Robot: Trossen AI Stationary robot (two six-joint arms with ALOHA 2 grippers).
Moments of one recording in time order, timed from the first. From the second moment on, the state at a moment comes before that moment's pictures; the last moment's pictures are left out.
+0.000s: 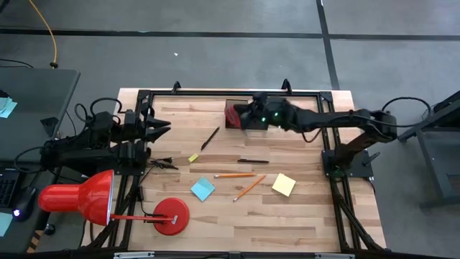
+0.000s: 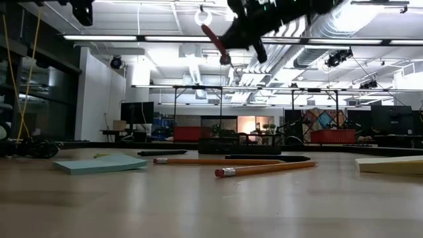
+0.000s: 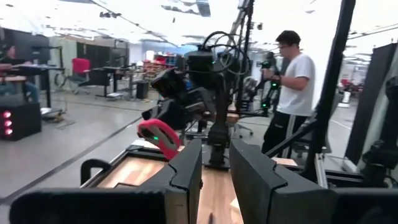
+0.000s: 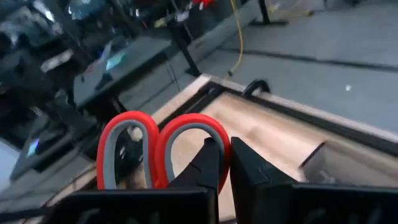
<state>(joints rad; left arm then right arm) 0.28 0.27 0.46 -0.05 0.05 -0.10 -0.23 1.48 1.02 0.25 0.21 0.52</state>
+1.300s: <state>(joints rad) 0.28 0.29 0.46 -0.13 -0.18 -0.22 -0.67 1.88 1.10 0.89 -0.42 0.45</state>
